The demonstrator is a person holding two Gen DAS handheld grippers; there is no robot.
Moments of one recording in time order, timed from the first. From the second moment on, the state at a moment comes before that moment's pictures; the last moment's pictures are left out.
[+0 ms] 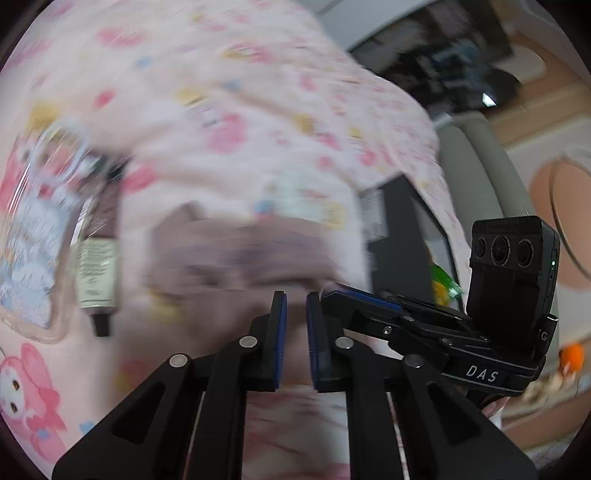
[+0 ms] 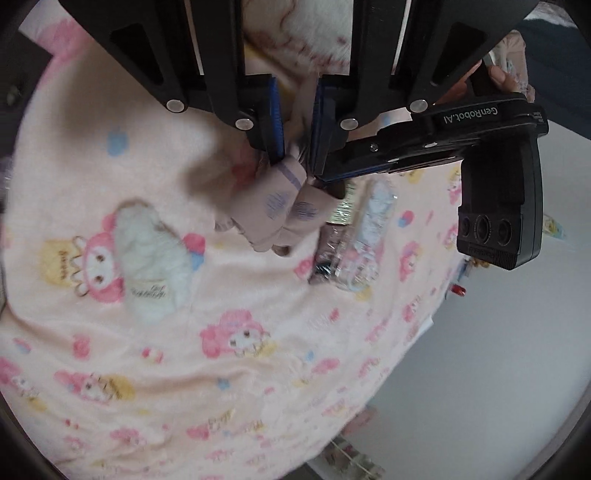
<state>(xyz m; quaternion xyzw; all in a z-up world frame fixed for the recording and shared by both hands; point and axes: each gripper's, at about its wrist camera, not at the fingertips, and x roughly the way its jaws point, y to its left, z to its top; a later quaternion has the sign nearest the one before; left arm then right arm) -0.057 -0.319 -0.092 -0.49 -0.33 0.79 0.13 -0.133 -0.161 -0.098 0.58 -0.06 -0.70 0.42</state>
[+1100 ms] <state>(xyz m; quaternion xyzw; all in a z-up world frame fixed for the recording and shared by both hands) -0.063 -0.364 -0.139 -0.55 -0.33 0.77 -0.02 -0.131 -0.110 -0.121 0.60 -0.03 -0.72 0.35</state>
